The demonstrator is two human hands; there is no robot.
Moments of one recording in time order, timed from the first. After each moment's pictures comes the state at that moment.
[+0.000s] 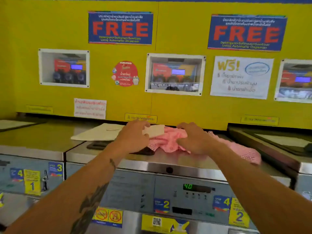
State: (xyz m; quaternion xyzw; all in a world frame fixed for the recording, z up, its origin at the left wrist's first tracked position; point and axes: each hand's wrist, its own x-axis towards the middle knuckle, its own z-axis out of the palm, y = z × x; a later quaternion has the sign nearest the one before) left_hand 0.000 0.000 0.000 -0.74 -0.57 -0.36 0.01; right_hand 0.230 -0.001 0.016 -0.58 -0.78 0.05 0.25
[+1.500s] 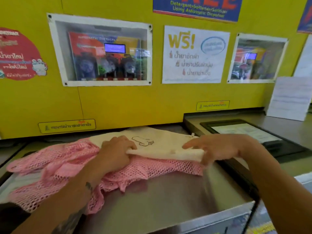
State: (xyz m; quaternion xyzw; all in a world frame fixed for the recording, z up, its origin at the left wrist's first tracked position) left_hand 0.124 0.173 0.002 -0.86 -0.49 -0.16 -0.04; right_hand 0.407 0.040 0.089 -0.67 -0.71 0.24 -0.03
